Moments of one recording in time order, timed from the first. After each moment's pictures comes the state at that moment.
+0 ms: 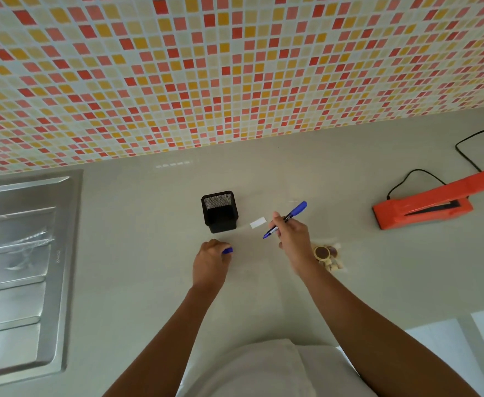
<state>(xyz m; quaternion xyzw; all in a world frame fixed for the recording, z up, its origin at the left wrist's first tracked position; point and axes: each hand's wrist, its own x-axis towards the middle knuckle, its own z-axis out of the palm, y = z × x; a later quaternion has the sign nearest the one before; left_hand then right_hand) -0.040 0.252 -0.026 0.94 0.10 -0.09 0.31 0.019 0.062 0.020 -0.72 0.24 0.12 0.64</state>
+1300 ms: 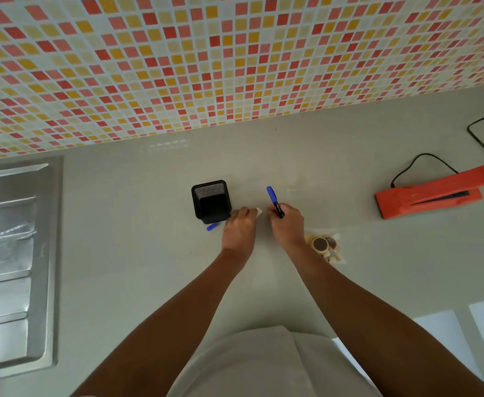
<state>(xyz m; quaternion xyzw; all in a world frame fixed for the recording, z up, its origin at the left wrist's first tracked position) 0.024 0.182 -0.048 0.97 -0.03 -0.03 0.22 0.047 0.058 -0.031 -0.87 0.20 0.12 0.43</state>
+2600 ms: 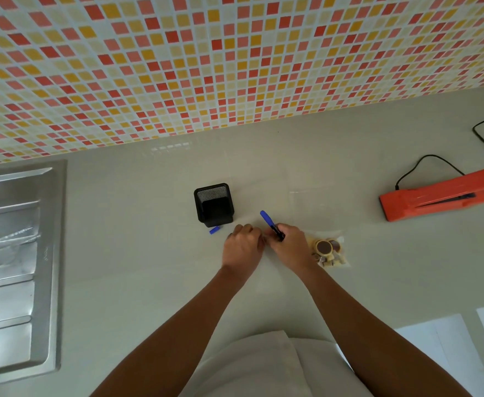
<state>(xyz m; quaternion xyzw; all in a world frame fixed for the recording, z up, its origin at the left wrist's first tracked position) -0.003 0.183 -0.034 0.98 -0.05 -0.04 0.21 0.011 0.047 -0.027 -0.88 0.10 0.19 0.43</state>
